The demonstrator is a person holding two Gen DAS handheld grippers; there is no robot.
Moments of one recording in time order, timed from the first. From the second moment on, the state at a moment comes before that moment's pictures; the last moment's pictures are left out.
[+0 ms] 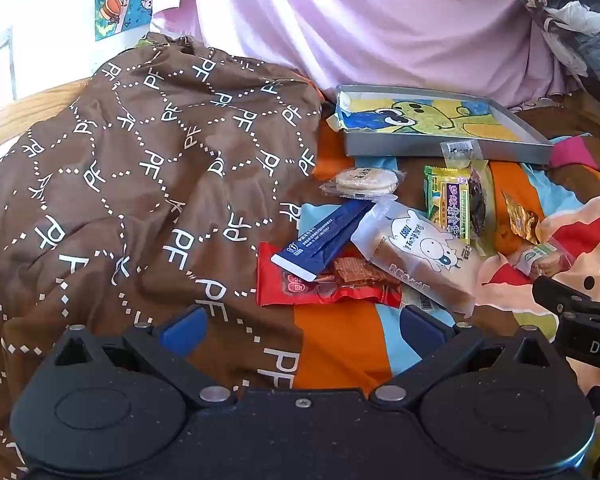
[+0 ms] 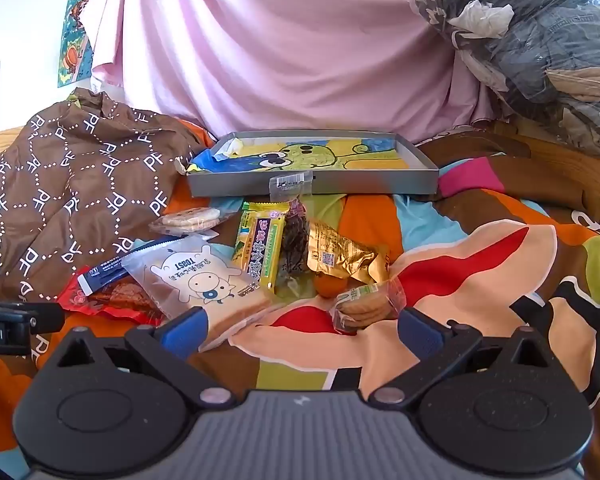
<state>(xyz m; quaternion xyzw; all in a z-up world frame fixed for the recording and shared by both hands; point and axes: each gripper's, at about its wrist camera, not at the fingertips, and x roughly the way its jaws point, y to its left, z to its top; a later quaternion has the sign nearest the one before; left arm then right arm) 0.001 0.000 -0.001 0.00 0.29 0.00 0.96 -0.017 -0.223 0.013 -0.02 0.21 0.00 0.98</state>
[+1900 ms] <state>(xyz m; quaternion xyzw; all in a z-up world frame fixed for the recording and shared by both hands) 0.001 -0.002 -0.002 0.00 0.29 0.00 0.96 -0.017 -0.221 0.013 -0.02 0.22 0.00 0.97</state>
